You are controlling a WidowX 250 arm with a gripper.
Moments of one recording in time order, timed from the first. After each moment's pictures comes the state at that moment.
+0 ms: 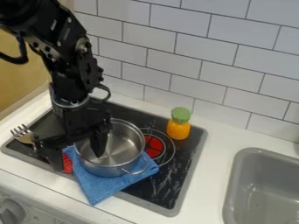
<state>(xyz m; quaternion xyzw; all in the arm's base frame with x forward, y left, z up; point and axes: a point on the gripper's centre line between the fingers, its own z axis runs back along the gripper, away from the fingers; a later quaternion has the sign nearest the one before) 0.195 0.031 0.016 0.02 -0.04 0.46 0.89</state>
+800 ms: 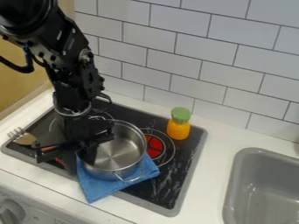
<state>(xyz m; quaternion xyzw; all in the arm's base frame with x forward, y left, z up) 0.192 0.029 0.007 0.02 -0.02 0.44 0.90</state>
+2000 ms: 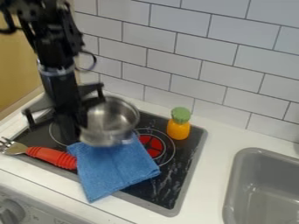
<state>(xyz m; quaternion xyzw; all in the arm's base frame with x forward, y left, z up) 0.215 0.050 0.049 -0.03 -0.02 0.50 0.87</state>
